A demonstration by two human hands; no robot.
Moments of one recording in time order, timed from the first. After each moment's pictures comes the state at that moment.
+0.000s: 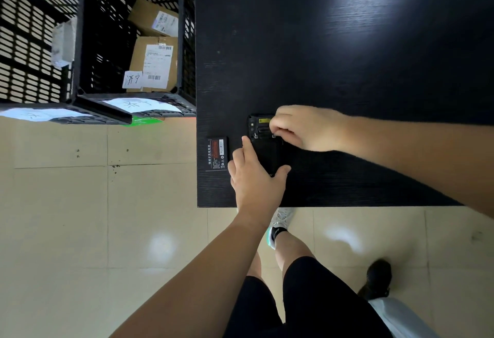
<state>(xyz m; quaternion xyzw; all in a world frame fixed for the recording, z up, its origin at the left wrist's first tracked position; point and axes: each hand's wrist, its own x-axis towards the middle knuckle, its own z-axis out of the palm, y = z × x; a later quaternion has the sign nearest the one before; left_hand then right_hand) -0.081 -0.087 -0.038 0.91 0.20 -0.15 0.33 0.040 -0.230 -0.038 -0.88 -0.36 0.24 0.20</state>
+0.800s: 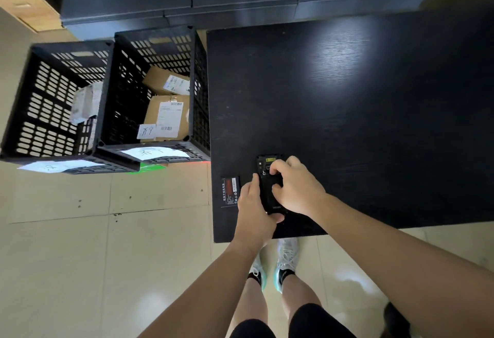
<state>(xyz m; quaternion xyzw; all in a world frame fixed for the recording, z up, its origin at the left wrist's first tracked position) -0.076 -0.040 -0.030 0.85 0.09 -0.25 0.45 -0.026 -0.173 -0.024 -0.93 0.01 0.24 0.27</state>
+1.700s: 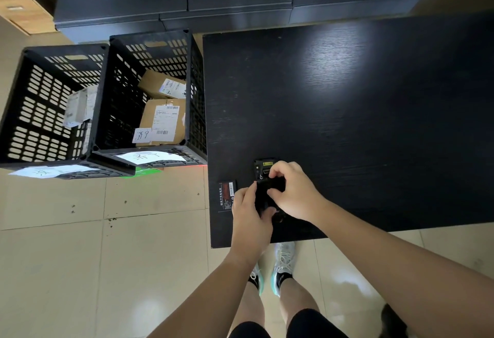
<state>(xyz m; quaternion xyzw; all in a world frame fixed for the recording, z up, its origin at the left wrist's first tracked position) -0.083 -0.040 -0.028 0.86 0.11 -0.17 0.47 -0.031 -0.178 -0.027 -0.88 0.05 0.22 0.41</state>
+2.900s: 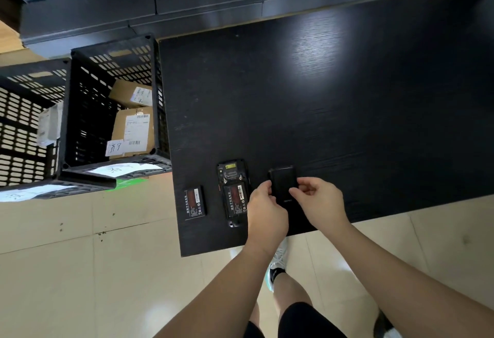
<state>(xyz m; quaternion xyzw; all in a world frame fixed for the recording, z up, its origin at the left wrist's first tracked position) -0.076 -0.147 -0.014 0.85 0.13 -0.21 0.47 -0.085 -0.274 -0.033 -0.84 0.31 0.10 0.44</state>
